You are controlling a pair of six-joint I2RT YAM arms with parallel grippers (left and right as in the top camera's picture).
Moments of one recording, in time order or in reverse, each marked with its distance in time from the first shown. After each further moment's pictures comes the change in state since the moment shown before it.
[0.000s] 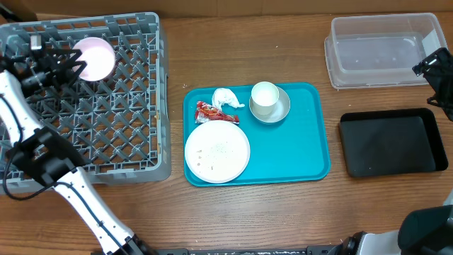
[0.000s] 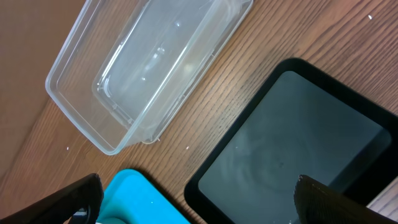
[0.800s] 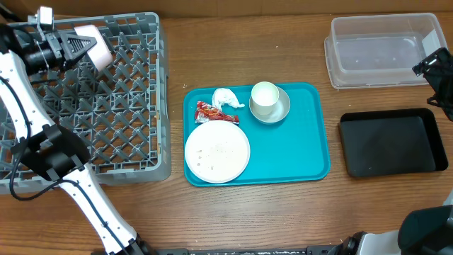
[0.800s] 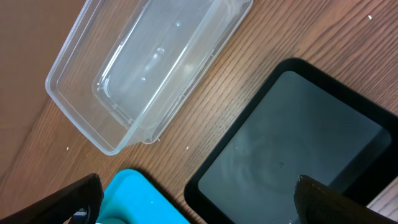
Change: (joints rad) left arm -0.111 -0.133 0.001 0.026 -0.031 0.093; right arm 0.000 0.000 0.000 0.000 0.000 0.000
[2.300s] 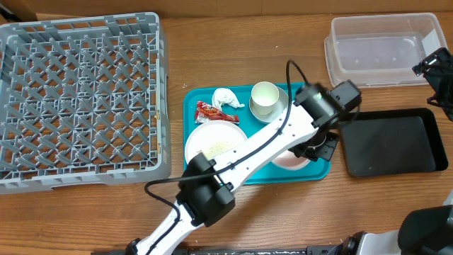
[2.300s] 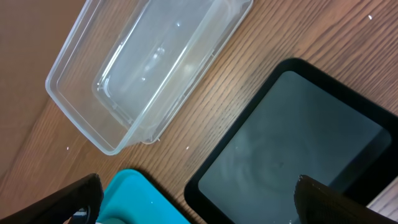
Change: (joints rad) left arm -1.521 -0.343 -0.470 0.176 -1.154 -0.836; right arm 0.000 0.000 0.000 0.000 0.000 0.000
